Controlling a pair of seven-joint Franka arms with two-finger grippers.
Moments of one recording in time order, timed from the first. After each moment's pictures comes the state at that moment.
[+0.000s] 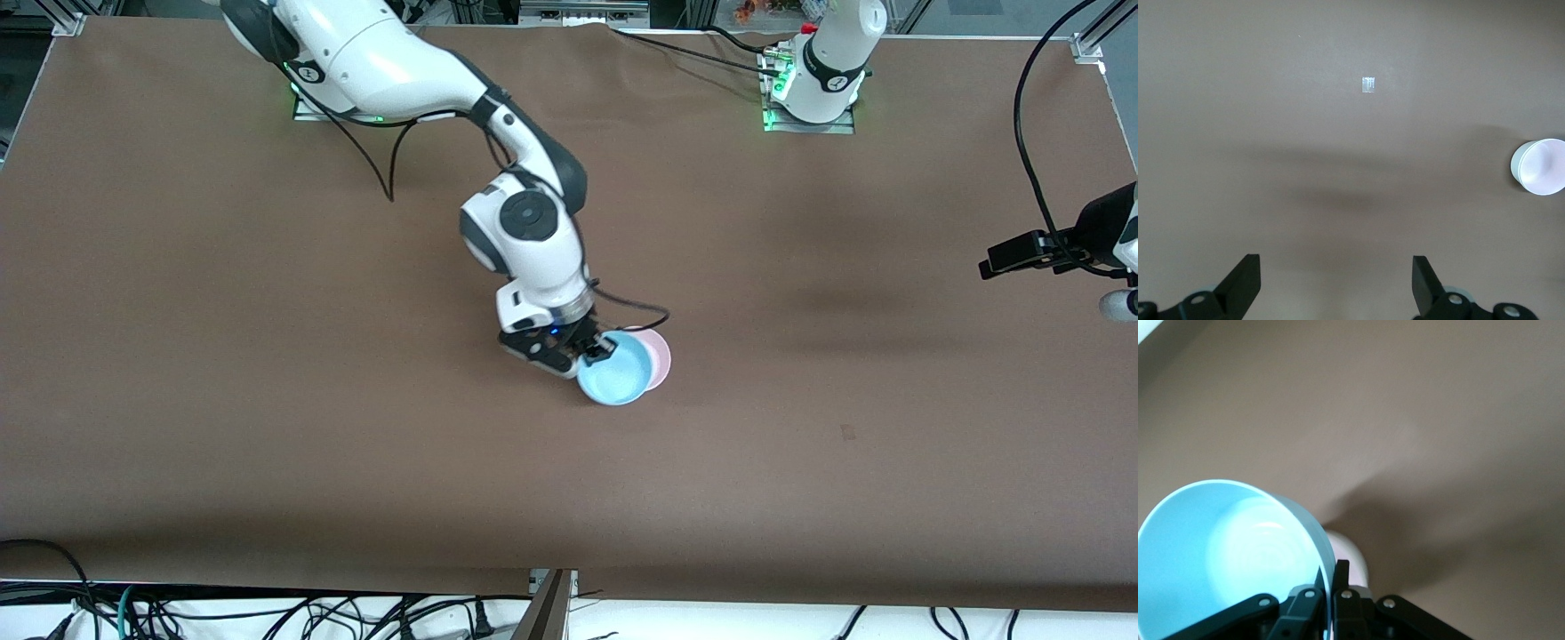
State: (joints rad) left arm 0.12 0.21 -0.06 -1.41 -0.04 1.50 -0.07; right arm 0.68 0.92 0.12 -1.13 -0.13 2.38 1.33
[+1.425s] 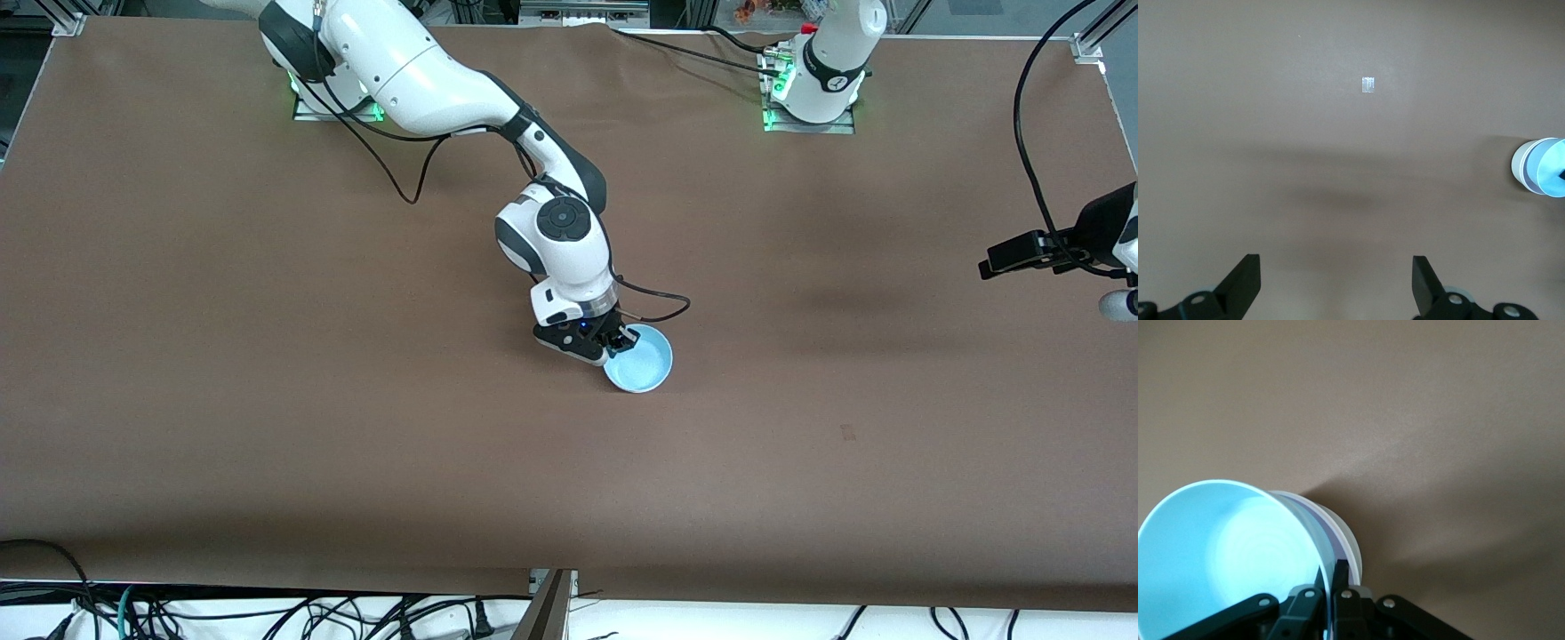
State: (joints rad) left arm 0.12 0.21 -0.06 -1.41 -0.04 1.50 -0.07; right arm 0.73 1.03 0.08 -1.12 -0.13 2.49 1.33
